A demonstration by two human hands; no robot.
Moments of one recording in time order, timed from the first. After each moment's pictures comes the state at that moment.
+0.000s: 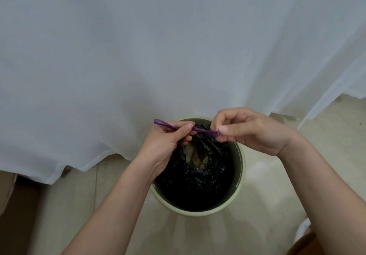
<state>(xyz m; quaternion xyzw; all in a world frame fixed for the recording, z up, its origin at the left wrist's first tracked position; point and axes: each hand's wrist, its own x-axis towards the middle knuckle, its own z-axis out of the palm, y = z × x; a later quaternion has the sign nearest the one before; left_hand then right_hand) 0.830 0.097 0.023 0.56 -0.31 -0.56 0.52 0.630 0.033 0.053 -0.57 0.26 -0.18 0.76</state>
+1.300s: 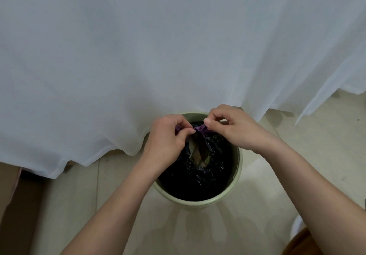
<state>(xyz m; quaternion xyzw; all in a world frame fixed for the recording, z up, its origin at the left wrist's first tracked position) 0.829 0.108 0.020 0.68 -0.61 -0.23 0.35 0.649 0.050 0.038 -0.78 0.45 -0.18 0.40</state>
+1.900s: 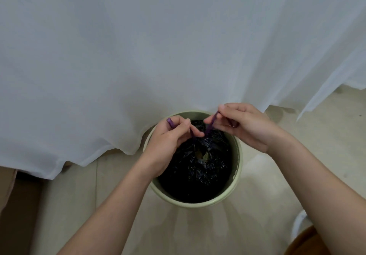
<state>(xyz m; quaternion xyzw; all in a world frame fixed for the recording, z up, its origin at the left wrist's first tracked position) 0.823 0.108 0.011 0.52 -0.41 -0.57 0.49 0.633 0.037 0.028 -0.46 0.39 -0.29 0.74</state>
